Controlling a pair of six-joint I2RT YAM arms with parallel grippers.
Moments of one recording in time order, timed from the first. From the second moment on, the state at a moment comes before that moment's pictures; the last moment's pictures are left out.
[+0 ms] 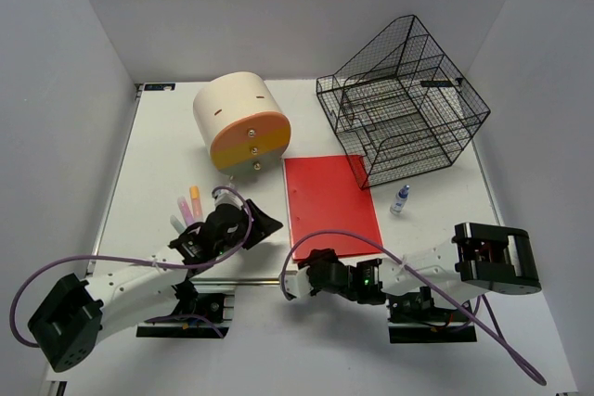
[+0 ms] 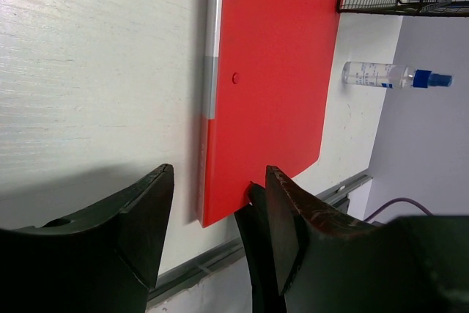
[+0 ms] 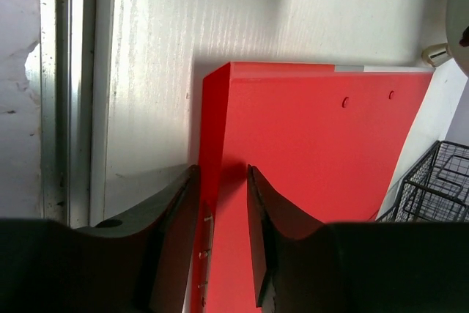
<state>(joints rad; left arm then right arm) -0.79 0.90 0.27 0.06 -0.06 -1.19 1.53 1.42 0.44 0.19 0.45 -0.68</state>
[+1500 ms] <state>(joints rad) -0.79 0.93 0.25 0.09 -0.06 -1.22 1.54 1.27 0.40 0.22 0.51 -0.72</state>
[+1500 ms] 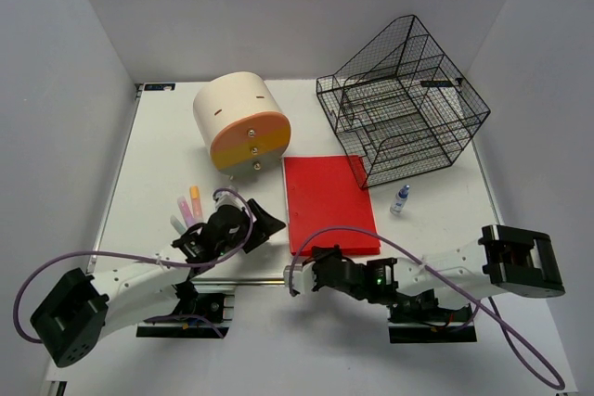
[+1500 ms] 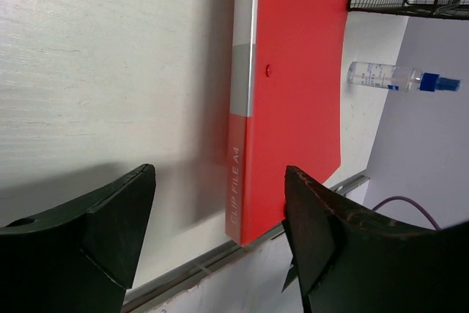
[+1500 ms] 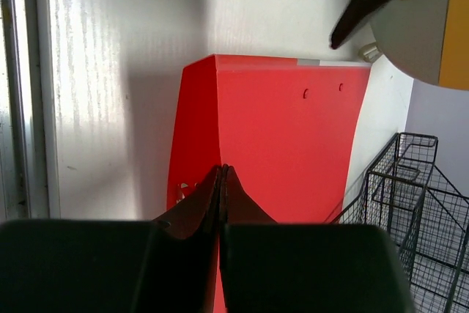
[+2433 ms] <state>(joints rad) -0.79 1.48 0.31 0.64 0.14 -1.35 1.52 1.12 0.37 0.16 0.38 -0.71</state>
